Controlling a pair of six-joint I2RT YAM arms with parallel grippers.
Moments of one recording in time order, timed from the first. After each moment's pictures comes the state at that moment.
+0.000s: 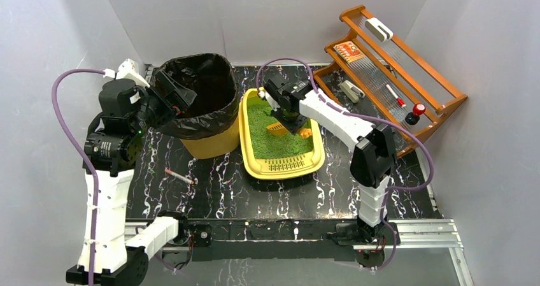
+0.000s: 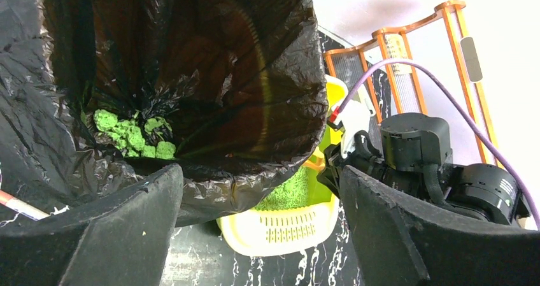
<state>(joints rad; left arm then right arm) -0.12 0.99 1.53 -0.95 0.08 -0.66 0.75 1.90 1.79 -1.17 0.17 -0.10</state>
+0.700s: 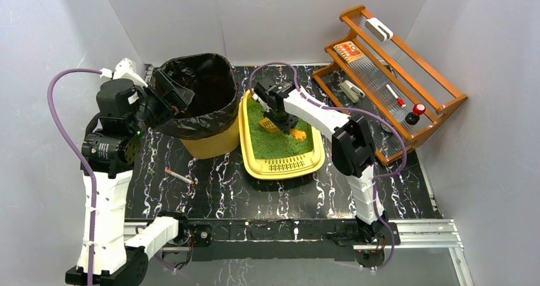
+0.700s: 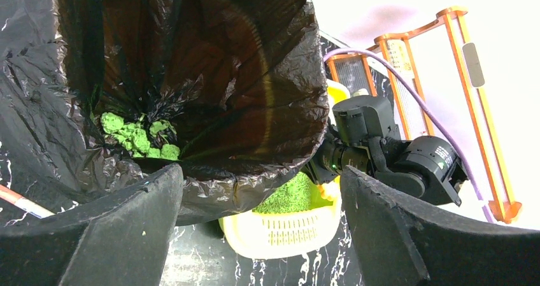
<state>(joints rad) -0.13 0.99 1.56 -0.97 0.05 -0.65 0.75 2.12 1.94 -1.18 0.22 -0.09</state>
